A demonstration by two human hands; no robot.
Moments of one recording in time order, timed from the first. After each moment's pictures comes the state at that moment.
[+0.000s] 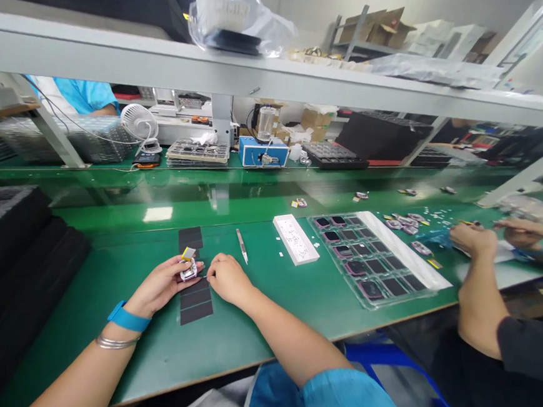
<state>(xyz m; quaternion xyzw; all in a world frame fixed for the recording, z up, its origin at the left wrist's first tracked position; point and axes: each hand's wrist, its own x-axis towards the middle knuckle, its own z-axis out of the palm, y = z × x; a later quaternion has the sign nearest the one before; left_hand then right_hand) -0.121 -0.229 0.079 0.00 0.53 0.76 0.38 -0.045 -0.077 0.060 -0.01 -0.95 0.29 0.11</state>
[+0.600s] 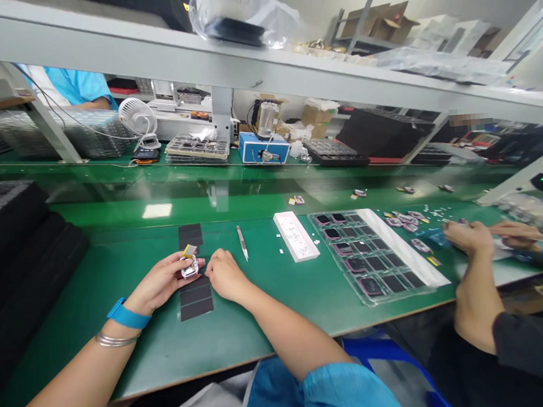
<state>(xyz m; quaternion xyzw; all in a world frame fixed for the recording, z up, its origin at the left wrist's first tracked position) -0.120 -0.229 0.079 0.02 0.54 0.75 0.38 -0.048 -0.080 0.055 0.00 -0.95 0.30 0.10</state>
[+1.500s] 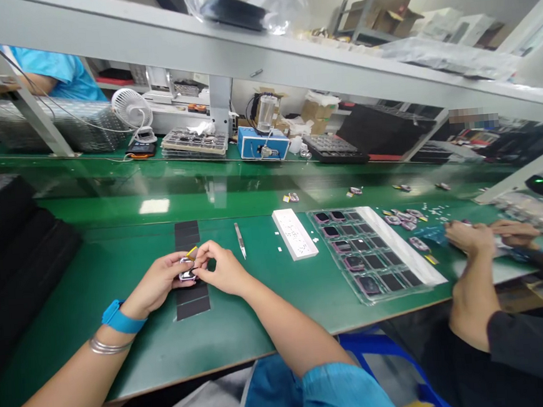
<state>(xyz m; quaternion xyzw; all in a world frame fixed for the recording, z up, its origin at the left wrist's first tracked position) -0.112 -0.225 0.081 0.09 0.61 0.70 0.36 -0.043 -0.076 0.076 0.09 -0.80 0.57 0.13</state>
